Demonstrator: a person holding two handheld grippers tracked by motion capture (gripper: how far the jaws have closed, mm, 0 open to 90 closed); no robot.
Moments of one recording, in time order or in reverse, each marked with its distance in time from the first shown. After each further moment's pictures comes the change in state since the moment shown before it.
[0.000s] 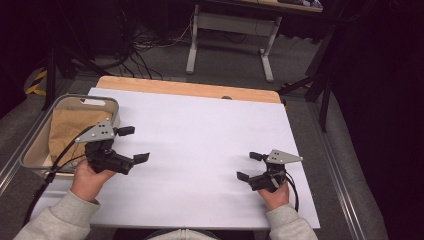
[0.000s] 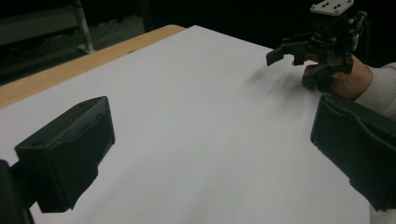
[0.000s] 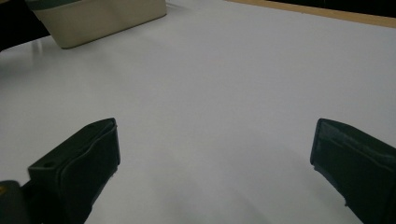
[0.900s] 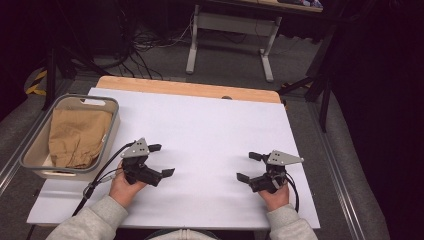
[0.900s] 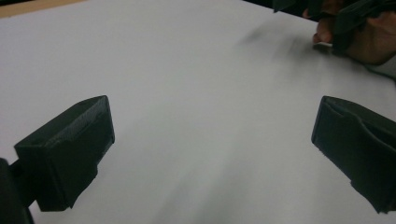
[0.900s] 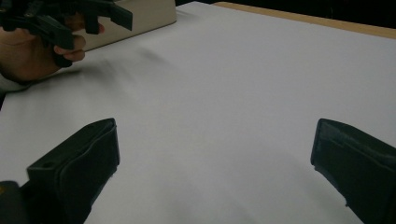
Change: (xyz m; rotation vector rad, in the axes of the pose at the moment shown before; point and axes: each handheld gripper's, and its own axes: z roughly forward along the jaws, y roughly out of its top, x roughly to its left) left arm -0.006 -0.061 0.085 0.089 -0.065 -0.024; right arm 0.004 0.002 -0.002 -0.028 0.027 -0.028
